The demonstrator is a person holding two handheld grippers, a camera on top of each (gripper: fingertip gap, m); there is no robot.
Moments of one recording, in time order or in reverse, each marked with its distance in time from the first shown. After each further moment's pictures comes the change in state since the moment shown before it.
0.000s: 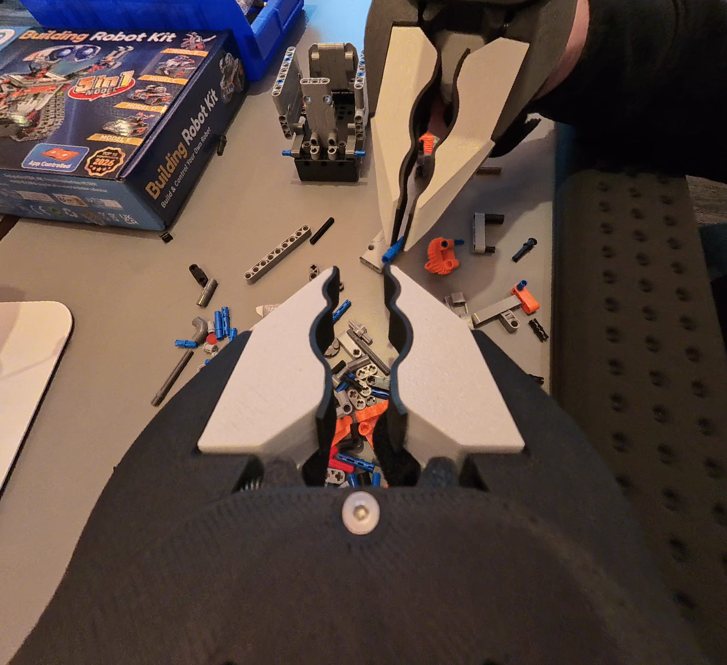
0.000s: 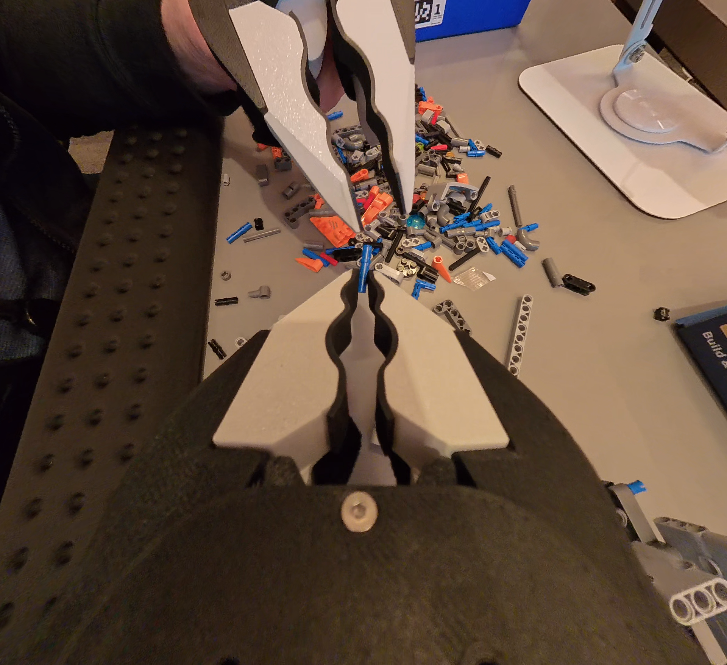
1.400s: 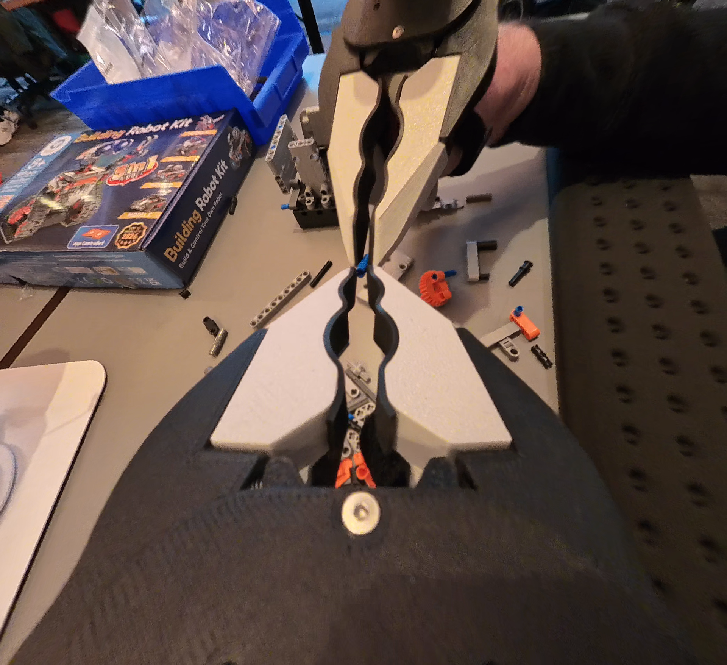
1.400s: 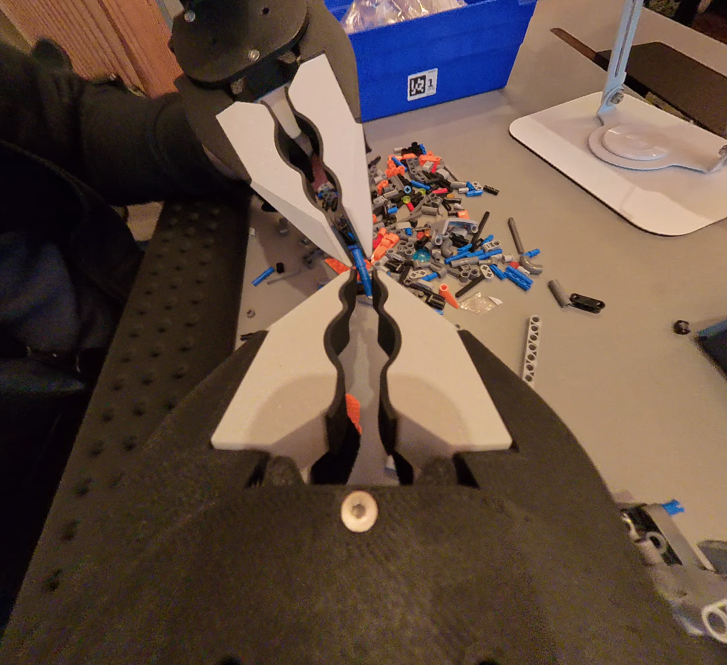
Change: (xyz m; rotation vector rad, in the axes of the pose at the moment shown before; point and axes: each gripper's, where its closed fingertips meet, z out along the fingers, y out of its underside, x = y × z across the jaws) left arm 0.016 -0.022 0.005 0.097 -0.047 0.134; right arm 0.001 -0.018 -0.012 0.166 -0.049 0.095
